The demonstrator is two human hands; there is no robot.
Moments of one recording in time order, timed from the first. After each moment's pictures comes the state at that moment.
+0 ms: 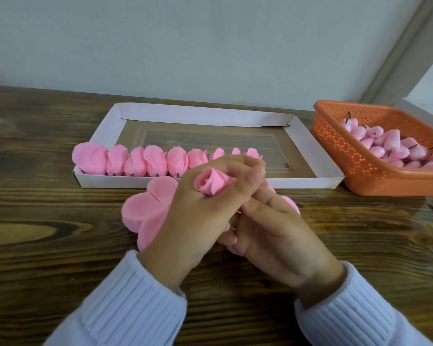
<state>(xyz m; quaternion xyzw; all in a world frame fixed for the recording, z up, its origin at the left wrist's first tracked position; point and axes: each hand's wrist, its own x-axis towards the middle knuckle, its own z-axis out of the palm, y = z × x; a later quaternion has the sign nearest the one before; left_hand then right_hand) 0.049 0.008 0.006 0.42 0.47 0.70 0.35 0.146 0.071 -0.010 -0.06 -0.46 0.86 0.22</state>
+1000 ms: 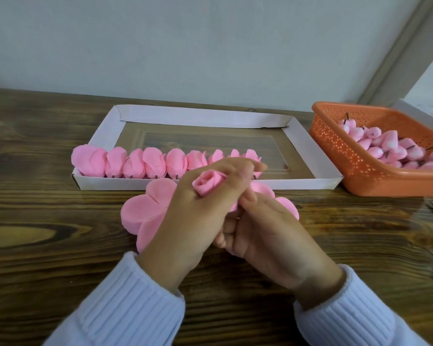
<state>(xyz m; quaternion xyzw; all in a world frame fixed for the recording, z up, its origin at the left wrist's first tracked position) 0.046 0.010 0.003 0.41 0.48 0.69 0.35 0.144 0.069 -0.012 -0.11 -0.48 0.84 0.20</state>
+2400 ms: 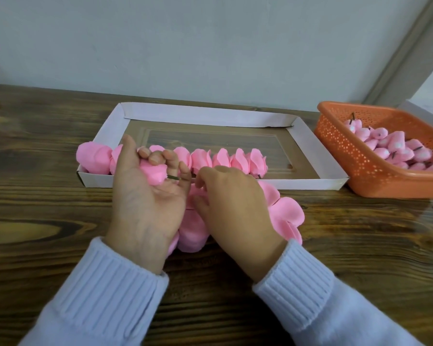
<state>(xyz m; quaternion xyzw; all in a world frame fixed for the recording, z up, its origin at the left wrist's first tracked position) -0.002 0.018 0.002 -0.02 0.23 0.89 0.39 0.090 0.072 -0.009 -0.31 -0.93 0.03 0.18</state>
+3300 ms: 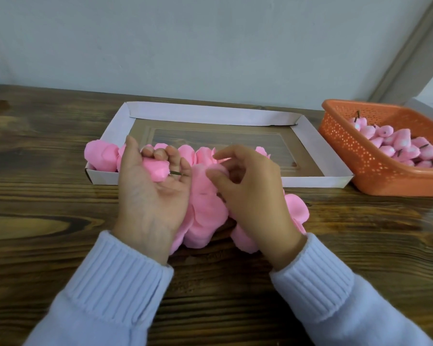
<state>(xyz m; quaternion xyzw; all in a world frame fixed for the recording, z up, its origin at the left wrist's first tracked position) -0.008 0.018 -0.001 -0.04 0.20 0.89 0.40 0.100 0.083 -0.005 -0.30 -0.81 0.33 0.38</state>
